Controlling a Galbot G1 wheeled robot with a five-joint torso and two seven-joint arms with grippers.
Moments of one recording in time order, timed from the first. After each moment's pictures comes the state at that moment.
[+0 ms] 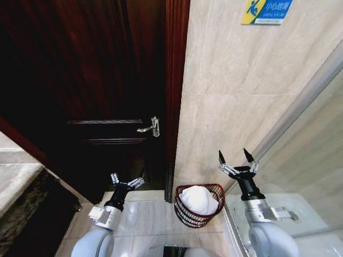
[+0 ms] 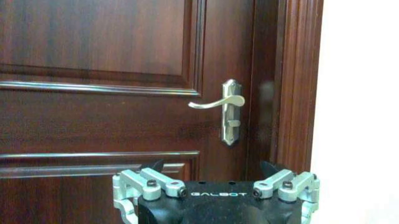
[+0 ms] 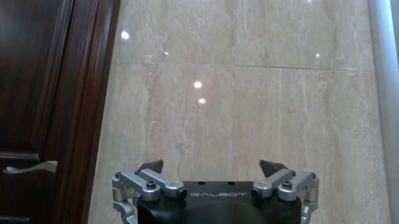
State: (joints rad) left arm 1.81 -1.51 -0.64 -2.34 -0.15 -0.02 0.20; right arm -1.67 1.46 0.71 2.35 0.19 0.12 -0.17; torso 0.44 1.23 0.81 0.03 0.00
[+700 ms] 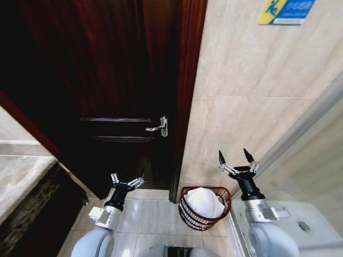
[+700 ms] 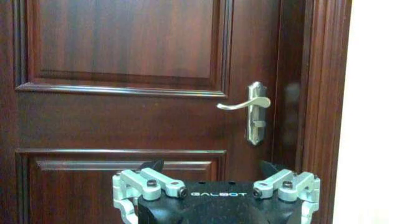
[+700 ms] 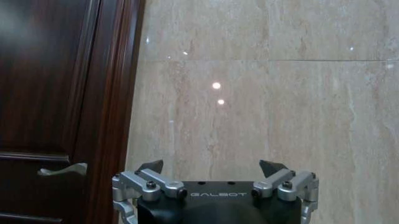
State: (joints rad) left arm 1.81 -1.51 -0.64 -2.34 -0.15 -0.02 0.20; right arm -1.67 1.46 0.71 2.35 0.19 0.12 -0.17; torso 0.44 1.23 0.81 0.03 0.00
